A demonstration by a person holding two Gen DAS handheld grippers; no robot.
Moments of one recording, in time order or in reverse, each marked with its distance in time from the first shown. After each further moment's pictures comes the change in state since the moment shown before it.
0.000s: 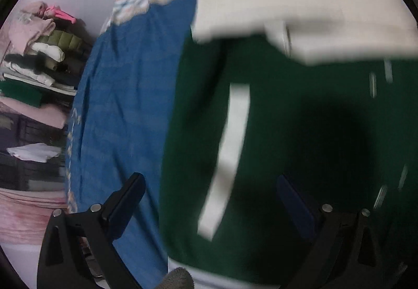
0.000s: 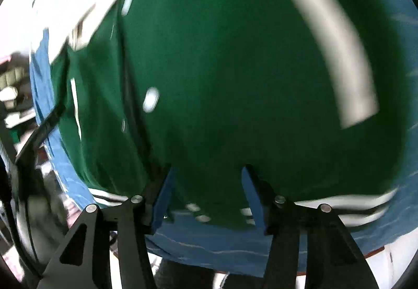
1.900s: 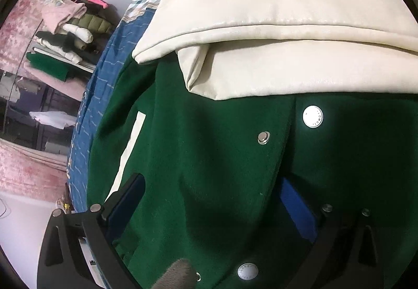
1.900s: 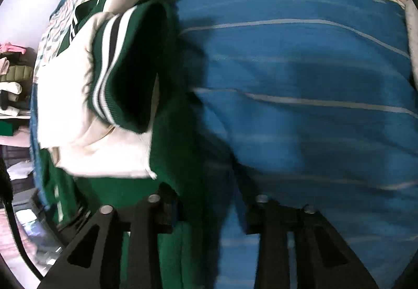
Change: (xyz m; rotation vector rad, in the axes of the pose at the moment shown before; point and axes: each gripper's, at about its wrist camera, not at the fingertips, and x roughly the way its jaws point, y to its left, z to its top) left arm -0.012 -0.147 0.066 -0.225 0.015 0.172; right arm -0.150 -0.168 0.273 -0.230 -0.239 -0.005
